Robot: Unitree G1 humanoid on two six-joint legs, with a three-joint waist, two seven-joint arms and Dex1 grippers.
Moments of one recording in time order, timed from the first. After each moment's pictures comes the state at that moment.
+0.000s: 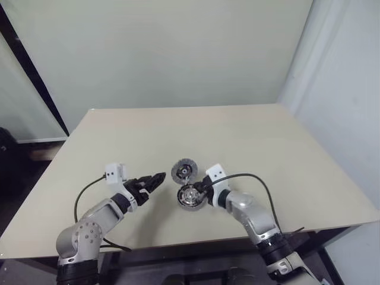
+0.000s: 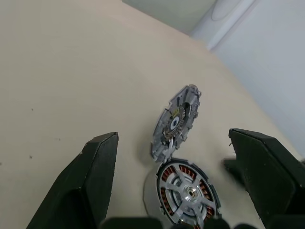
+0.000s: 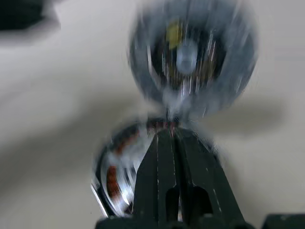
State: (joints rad) left arm -0.08 0.36 0.32 -0.16 -0.80 0.81 -0.39; right arm -0.37 0.01 0.36 0.35 0.04 0.41 0.44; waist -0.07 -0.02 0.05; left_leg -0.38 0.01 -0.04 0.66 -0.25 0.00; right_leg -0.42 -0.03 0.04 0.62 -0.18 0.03
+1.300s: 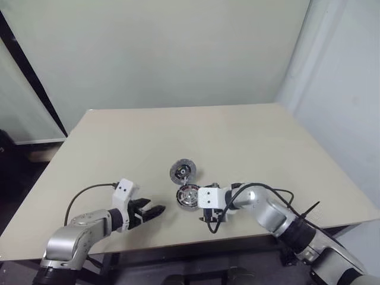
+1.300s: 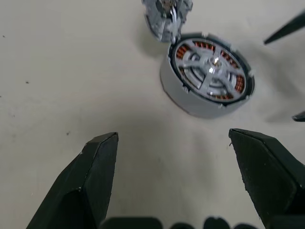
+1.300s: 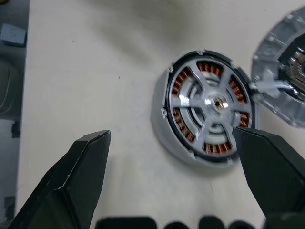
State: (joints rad) left arm 0.01 0.65 0.06 -0.15 -0.53 0.77 -0.66; right arm -0.55 -0.34 0.73 0.12 -0.27 0.31 0.86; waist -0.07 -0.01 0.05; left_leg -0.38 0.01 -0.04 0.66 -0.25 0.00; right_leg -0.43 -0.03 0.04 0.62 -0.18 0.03
